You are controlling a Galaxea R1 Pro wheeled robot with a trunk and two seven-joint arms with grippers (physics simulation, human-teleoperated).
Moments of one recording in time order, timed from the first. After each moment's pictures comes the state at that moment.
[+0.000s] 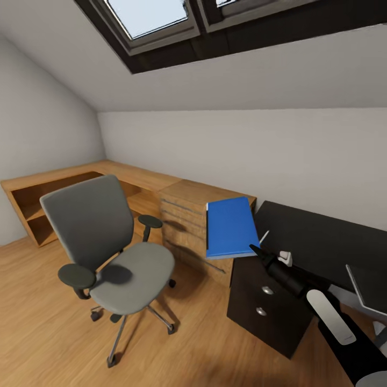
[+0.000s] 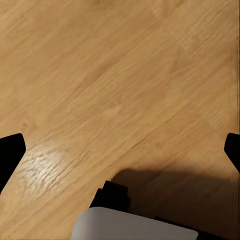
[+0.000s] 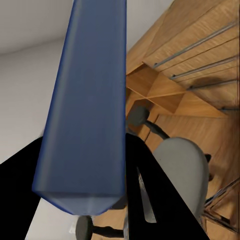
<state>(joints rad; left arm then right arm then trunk) -0.06 -0.05 0.08 -0.59 0.12 0.11 0.21 -0.45 -0.30 0.15 -1.16 -1.27 0.39 0.36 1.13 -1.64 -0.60</state>
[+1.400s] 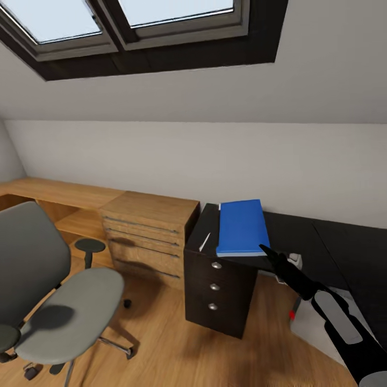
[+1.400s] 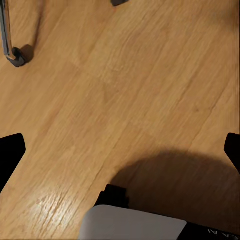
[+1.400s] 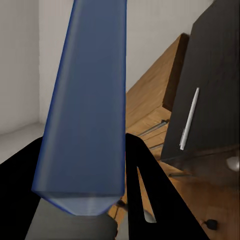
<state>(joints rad) -0.06 -0.05 0.02 -0.55 0.12 0.03 0.22 -0.45 -0.30 0.06 -1.10 -1.28 0.39 0.35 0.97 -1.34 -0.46</state>
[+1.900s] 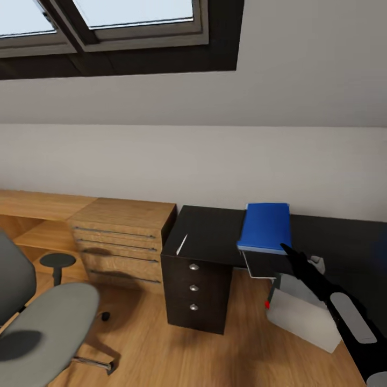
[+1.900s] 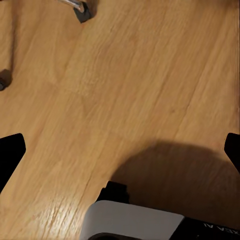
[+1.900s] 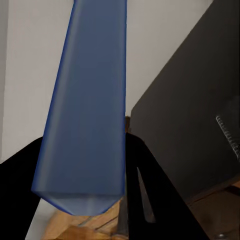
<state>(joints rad) -0.06 -0.05 0.02 -0.55 0.12 0.03 0.22 -0.45 -0.30 -0.10 -1.06 -1.27 0.34 0.26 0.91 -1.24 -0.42</state>
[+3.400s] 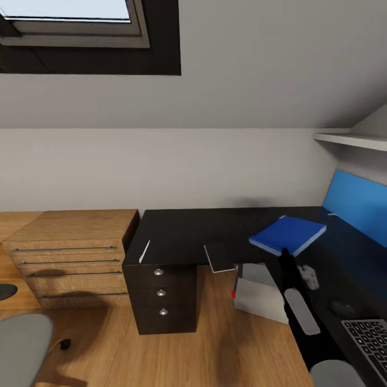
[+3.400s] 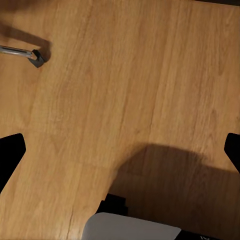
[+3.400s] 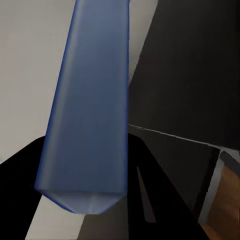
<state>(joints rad) -0.06 -0.05 0.02 -0.55 0.12 -0.03 0.22 -0.49 -0.04 -0.09 -1.02 -1.17 -0.29 -0.12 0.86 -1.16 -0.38</state>
